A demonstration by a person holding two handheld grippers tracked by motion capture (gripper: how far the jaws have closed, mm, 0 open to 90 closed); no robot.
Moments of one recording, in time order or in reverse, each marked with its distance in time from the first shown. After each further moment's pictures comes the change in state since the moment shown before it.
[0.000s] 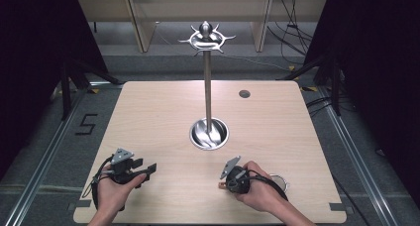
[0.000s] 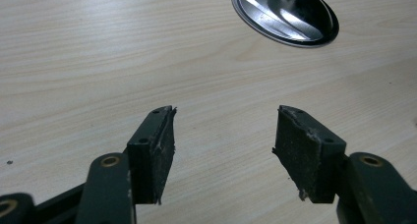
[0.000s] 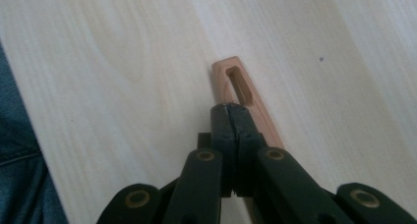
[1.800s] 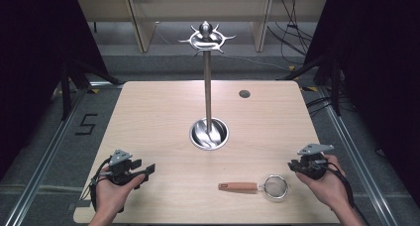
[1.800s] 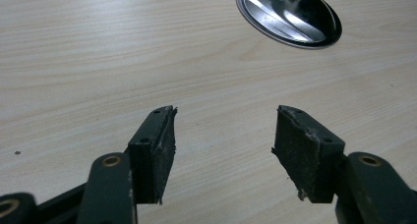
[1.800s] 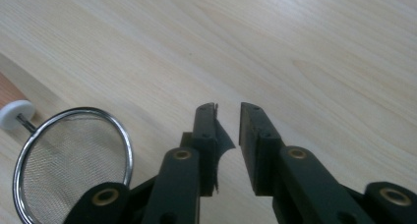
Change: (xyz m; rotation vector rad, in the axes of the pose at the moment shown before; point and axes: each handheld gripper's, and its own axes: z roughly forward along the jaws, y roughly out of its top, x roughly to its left) left arm 0.002 -0.002 -0.005 0.015 0.011 0.005; right arm -0.091 -0.149 -0.073 -0.222 -0.279 0.509
